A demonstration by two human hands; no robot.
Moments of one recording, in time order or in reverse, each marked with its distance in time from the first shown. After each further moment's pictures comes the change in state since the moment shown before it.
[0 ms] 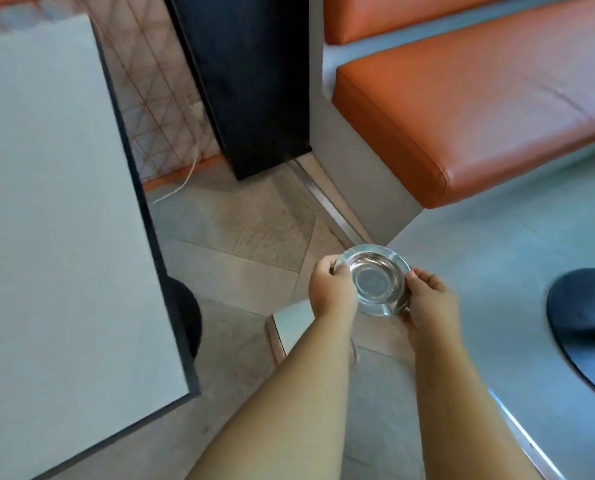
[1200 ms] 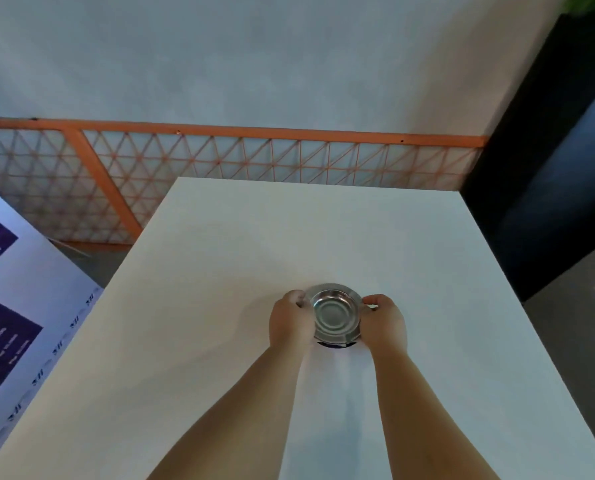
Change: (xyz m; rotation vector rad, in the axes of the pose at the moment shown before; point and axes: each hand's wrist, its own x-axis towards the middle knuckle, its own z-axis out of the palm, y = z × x) left_hand 0.140 0.144 -0.645 0.193 0.488 0.060; right_hand -0.357 0.038 0.574 -0.832 -0.543 -0.428
